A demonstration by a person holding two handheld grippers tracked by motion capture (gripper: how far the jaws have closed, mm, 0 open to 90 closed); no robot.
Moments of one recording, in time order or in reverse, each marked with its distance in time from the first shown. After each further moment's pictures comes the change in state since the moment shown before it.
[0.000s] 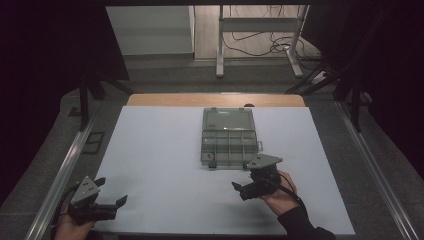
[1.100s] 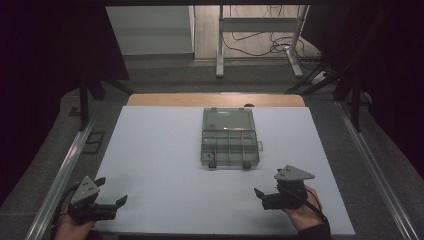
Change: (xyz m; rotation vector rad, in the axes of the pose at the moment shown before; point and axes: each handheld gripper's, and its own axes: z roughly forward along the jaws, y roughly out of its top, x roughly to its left) left arm 0.000 0.000 0.000 -0.002 -0.002 -0.001; right arm -0.012 -0.049 -0.048 -0.035 -0.135 0.134
